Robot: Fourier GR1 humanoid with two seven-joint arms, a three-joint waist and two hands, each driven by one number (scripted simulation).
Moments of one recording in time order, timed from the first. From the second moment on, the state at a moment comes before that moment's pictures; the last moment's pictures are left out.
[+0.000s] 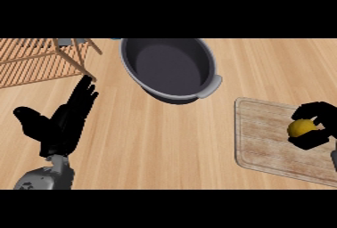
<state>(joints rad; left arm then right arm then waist) -0.12 0.11 -0.03 -1.71 0.07 0.09 0.35 -0.23 -0.50 -0.08 -1.32 0.70 0.42 0.37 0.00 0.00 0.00</state>
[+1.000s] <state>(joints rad) -0.13 0.09 -0.05 -1.69 0.05 0.07 0.34 -0.36 -0.04 0.00 -1.42 1.09 0.05 1.11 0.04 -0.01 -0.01</state>
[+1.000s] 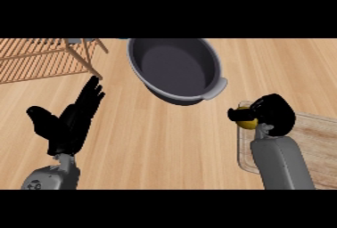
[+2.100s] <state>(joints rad) -0.20 0.07 -0.08 -1.64 0.05 0.05 0.35 -0.99 -0.01 0.17 -1.40 1.65 0.14 1.25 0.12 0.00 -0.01</state>
